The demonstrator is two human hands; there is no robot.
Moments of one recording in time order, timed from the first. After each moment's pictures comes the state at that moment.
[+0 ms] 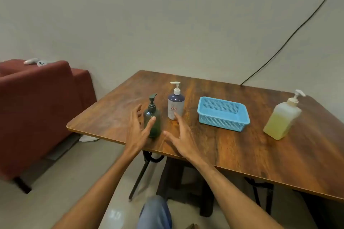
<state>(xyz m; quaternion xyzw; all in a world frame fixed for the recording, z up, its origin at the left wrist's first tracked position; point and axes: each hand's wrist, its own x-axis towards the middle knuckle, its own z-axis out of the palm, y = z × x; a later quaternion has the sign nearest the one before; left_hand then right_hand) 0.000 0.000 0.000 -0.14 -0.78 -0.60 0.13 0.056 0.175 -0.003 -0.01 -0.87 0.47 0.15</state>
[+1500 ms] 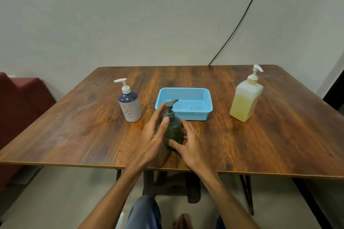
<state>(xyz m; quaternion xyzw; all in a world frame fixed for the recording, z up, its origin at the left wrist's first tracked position) 0.056 0.176 0.031 -0.34 -0.69 -0.63 -0.02 0.105 0.311 -0.030 -0.05 -0.80 0.55 0.24</state>
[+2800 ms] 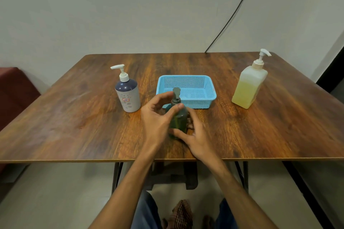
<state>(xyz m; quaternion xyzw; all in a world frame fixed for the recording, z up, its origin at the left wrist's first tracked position) 0.043 0.189 0.030 -0.26 -0.62 -0.74 0.03 0.109 0.306 -0.029 -0.07 -0.79 0.56 0.24</state>
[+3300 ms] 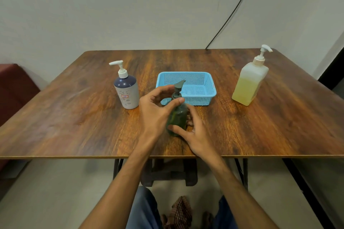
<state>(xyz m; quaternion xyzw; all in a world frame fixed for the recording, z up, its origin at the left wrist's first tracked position) 0.036 0.190 0.041 -0.29 -0.65 -0.71 0.05 0.108 0.307 -0.028 -0.06 -0.78 0.58 0.24</state>
